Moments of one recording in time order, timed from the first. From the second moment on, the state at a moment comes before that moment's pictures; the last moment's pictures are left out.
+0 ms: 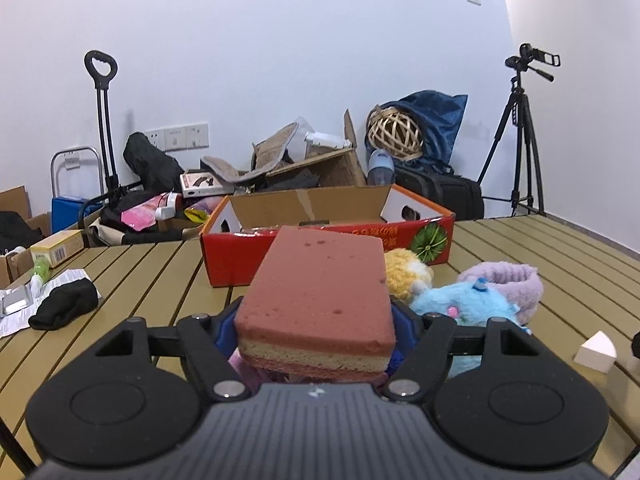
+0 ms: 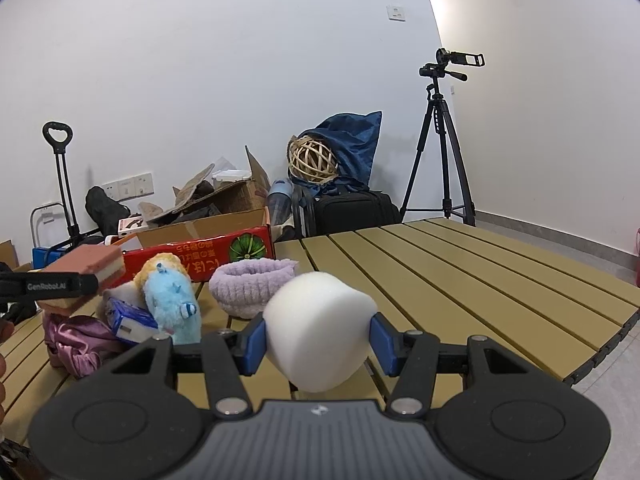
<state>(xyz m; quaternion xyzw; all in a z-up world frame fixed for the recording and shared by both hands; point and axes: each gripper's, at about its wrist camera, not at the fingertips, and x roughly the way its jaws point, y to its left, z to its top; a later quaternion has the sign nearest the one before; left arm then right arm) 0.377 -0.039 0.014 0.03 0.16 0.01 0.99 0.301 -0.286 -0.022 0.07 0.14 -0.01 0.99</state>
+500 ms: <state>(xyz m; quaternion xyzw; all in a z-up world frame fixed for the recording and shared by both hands) 0.354 -0.034 0.023 0.02 0.14 -0.01 0.99 0.292 -0.287 -0.019 0.06 0.13 0.00 0.99</state>
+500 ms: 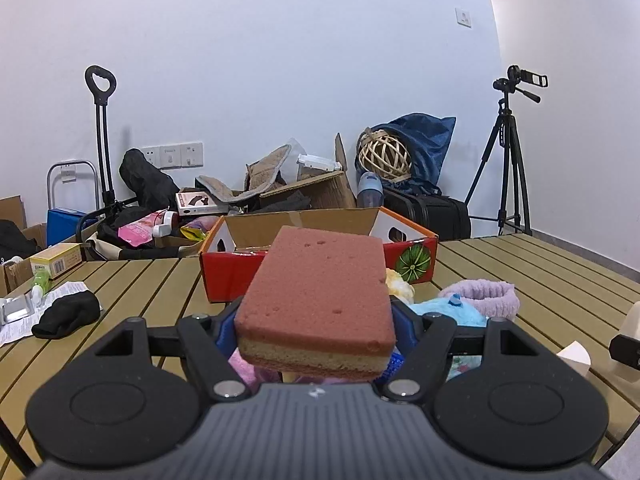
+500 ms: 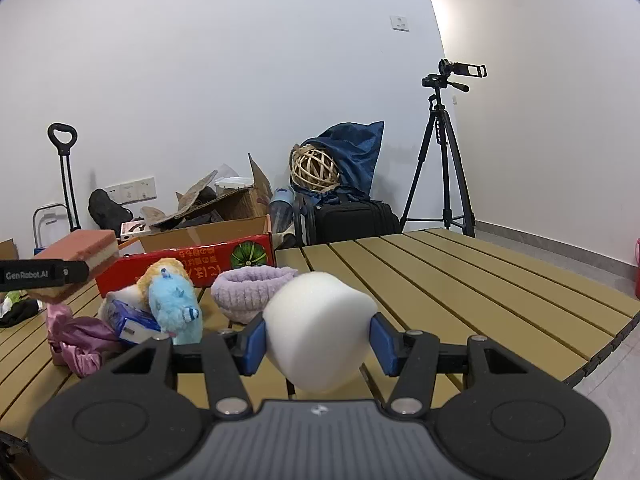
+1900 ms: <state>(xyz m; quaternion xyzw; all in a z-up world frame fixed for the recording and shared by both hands) 0.179 0.010 -0.009 0.01 0.16 -0.06 0.99 0.180 -0.256 -0.055 0.02 0.16 0.06 0.99</state>
